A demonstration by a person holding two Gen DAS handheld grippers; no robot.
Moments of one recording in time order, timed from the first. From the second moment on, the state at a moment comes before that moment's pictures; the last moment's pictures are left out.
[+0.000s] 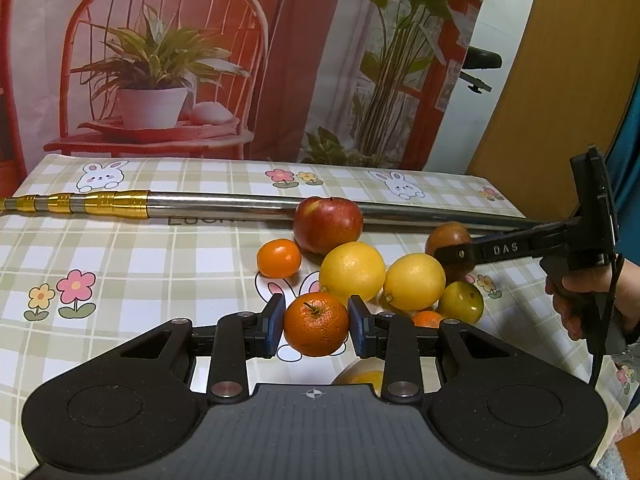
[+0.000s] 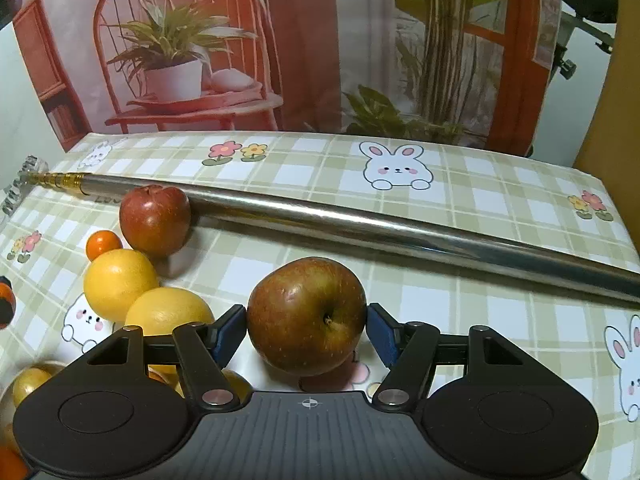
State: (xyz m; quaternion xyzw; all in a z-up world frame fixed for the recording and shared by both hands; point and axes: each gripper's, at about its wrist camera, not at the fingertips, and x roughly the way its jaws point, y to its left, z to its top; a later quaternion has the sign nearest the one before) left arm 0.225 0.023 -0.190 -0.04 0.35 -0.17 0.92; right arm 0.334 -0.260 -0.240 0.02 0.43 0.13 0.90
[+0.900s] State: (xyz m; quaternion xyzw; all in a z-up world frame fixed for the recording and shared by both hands) left arm 0.220 0.025 -0.195 -0.05 0.36 -0.16 0.92; right arm 0.355 -0.236 -0.249 0.04 0.39 0.15 0.91
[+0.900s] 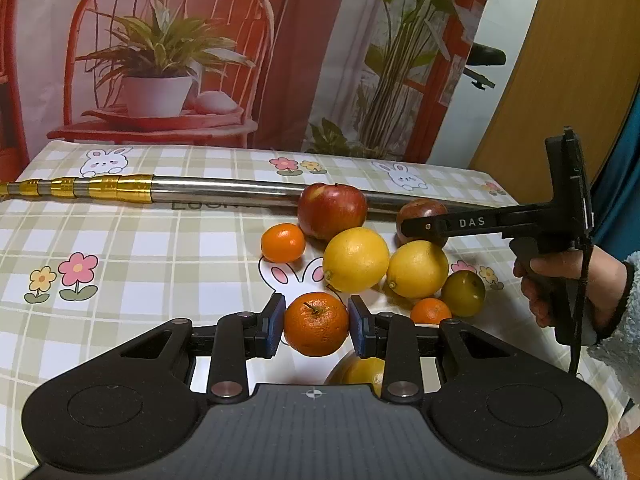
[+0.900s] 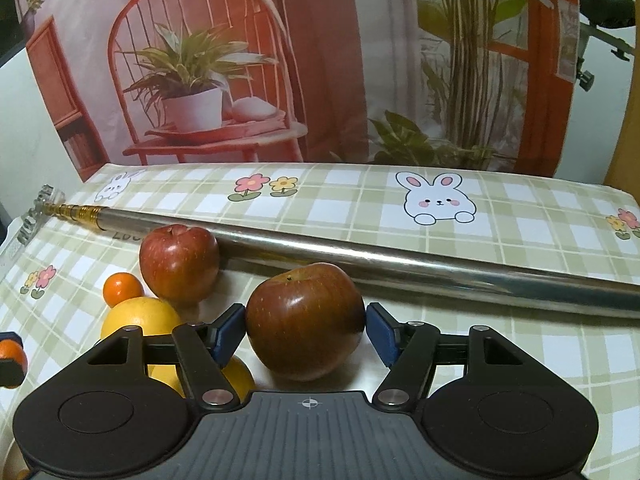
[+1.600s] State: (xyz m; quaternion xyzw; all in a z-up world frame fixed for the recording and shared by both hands) left arm 0.189 0.029 -0.200 -0.05 0.37 -0.17 0.91; right arm 0.299 -0.258 -0.230 0.09 0.31 0.15 0.93
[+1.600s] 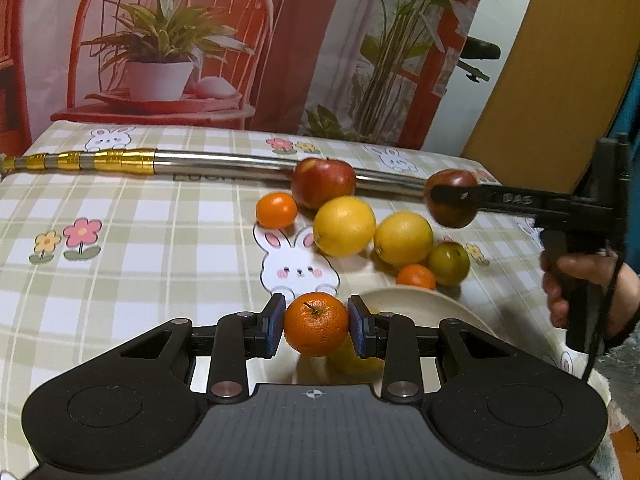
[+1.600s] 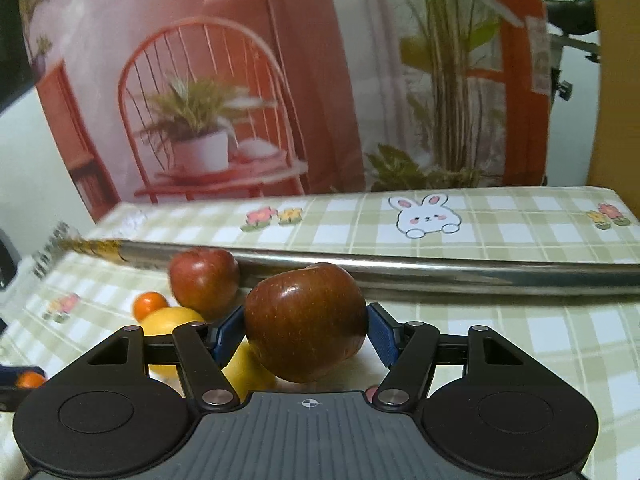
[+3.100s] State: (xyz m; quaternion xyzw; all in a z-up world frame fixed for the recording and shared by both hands) left arm 0.166 0.012 -0.228 -0.04 0.40 -0.18 0.90; right arm 0.191 -0.190 -0.237 0.05 0.34 0.26 0.90
